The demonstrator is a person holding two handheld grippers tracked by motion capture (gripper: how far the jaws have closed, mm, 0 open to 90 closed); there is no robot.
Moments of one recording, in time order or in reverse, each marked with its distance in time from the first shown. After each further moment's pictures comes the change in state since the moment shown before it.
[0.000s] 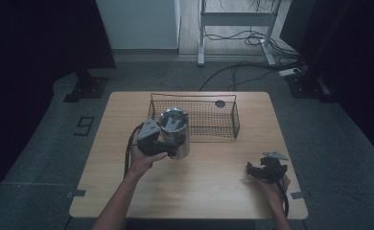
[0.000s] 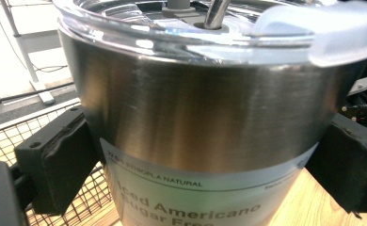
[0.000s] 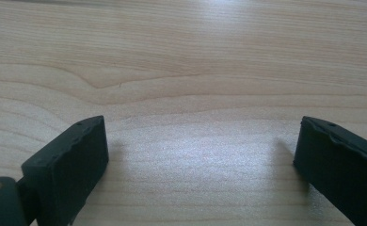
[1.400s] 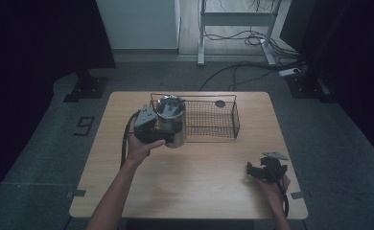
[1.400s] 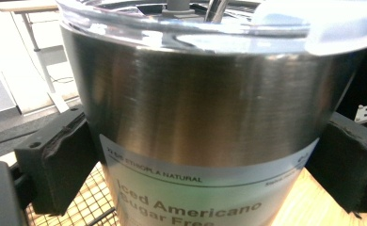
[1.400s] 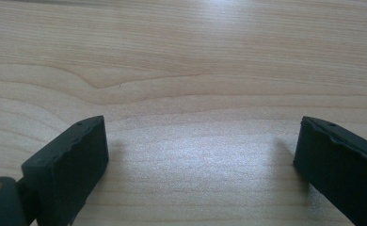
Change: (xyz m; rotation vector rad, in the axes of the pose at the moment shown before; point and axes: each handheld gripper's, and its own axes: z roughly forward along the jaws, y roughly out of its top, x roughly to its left) left arm 0.019 0.029 0.002 -0.029 0.043 0.021; right arm 0.000 0.000 0.000 0.001 0.001 0.000
